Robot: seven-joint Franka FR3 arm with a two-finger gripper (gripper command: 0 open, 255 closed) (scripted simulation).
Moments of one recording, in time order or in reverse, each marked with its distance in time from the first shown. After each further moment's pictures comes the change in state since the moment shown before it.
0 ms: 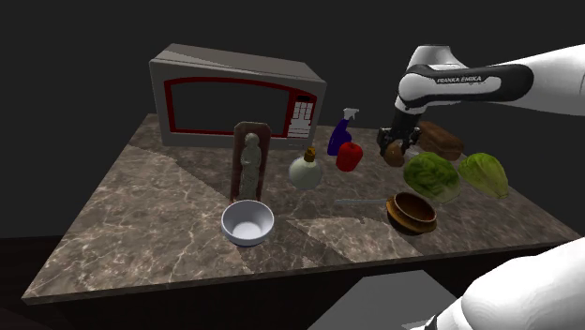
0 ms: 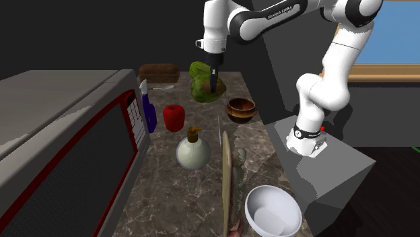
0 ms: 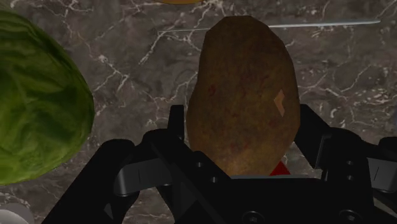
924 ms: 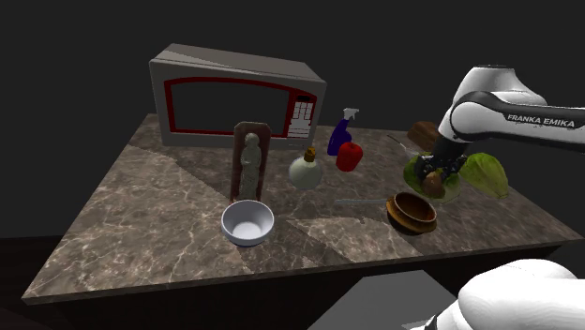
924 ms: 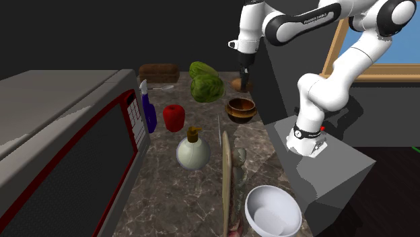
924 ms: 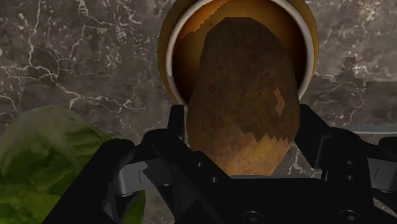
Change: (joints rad) arm -0.083 -0.455 -0.038 -0.393 -0.096 -0.051 -0.058
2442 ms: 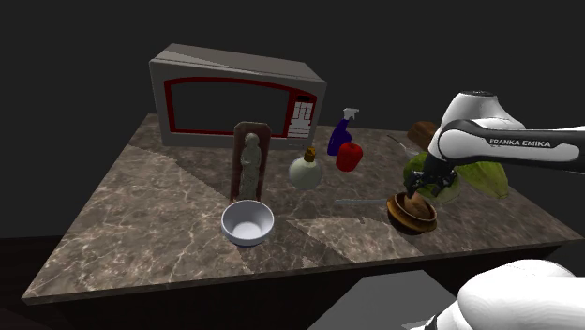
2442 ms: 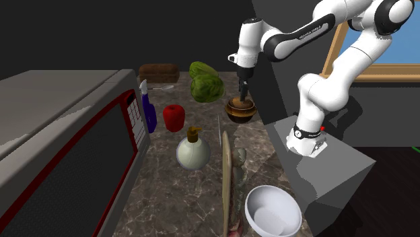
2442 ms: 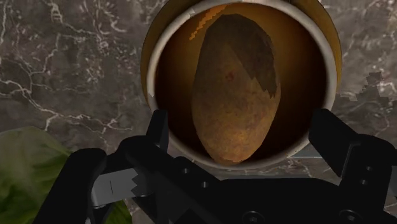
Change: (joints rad) arm -0.011 0.029 -0.024 -0.133 -0.029 0.160 0.019
